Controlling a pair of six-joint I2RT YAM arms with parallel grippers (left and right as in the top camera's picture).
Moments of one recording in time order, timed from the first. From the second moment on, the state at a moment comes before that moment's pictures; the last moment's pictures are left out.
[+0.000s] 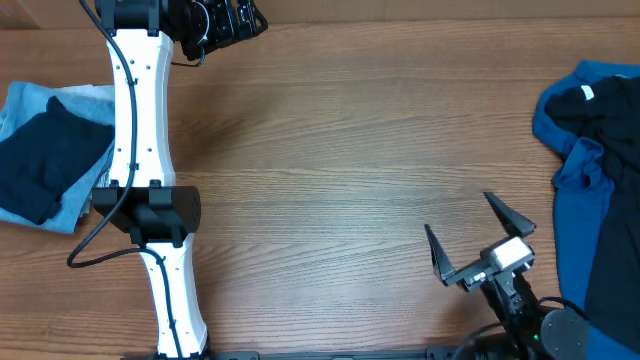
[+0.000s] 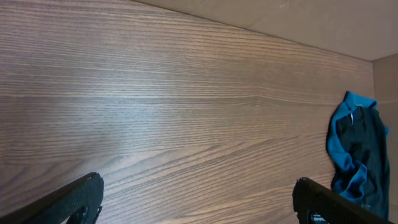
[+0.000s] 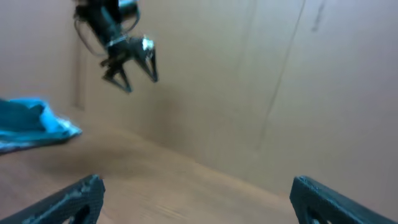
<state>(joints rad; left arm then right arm) -0.03 2.37 2.77 -1.39 0.48 -0.29 0.19 0.02 0.21 0.02 -0.30 -0.14</state>
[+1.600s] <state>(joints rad) -0.03 2.08 2.75 -1.47 0.33 -0.29 0.09 0.01 0.02 -0.03 -0.04 0.02</state>
